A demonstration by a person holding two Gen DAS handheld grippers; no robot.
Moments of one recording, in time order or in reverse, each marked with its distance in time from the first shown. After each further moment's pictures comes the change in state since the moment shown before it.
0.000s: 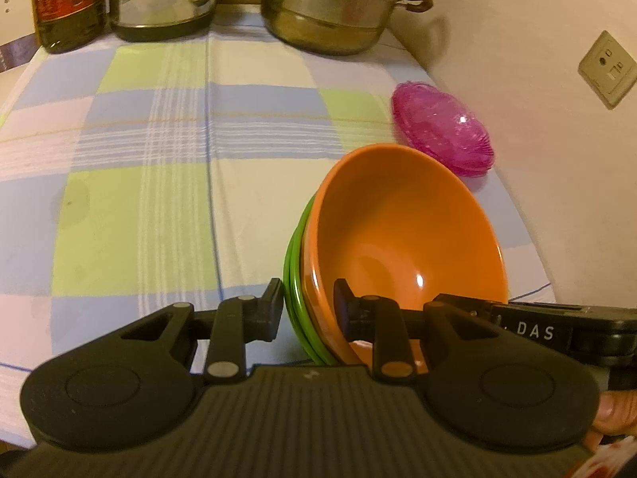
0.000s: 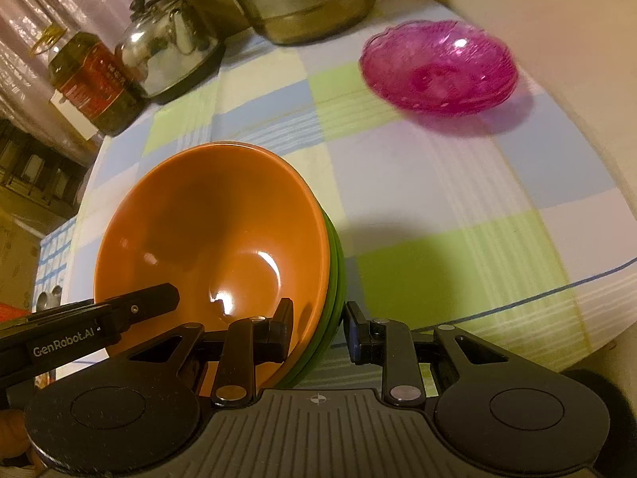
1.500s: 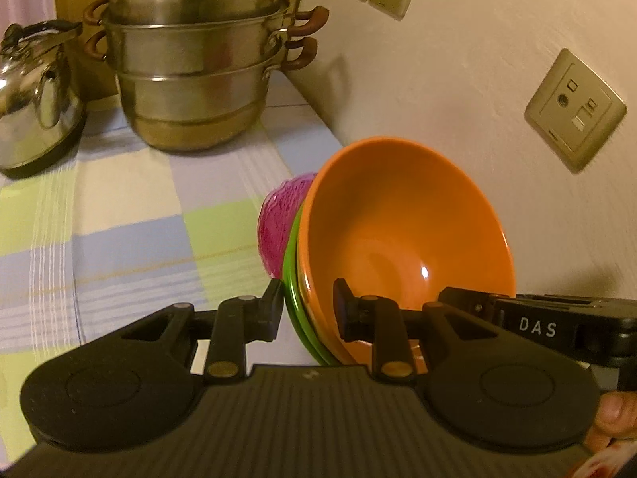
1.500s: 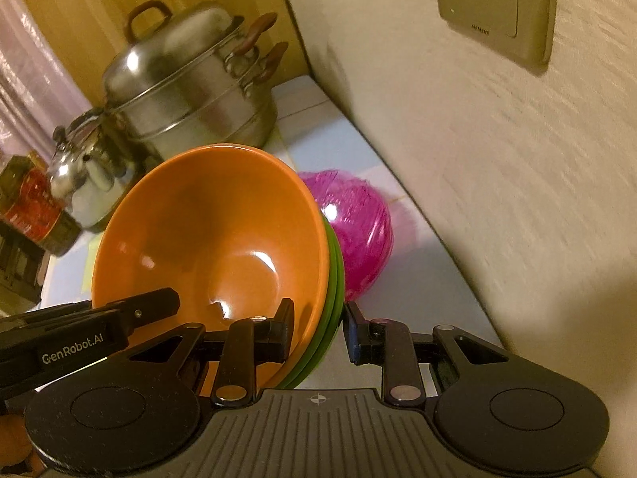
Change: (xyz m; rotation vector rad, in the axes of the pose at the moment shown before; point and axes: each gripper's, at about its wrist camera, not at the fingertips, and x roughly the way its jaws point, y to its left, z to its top) left arm 0.064 -0.135 0.146 0.183 -0.070 -0.084; right arm -0.055 -0.091 0.136 0.092 -0.183 -0.123
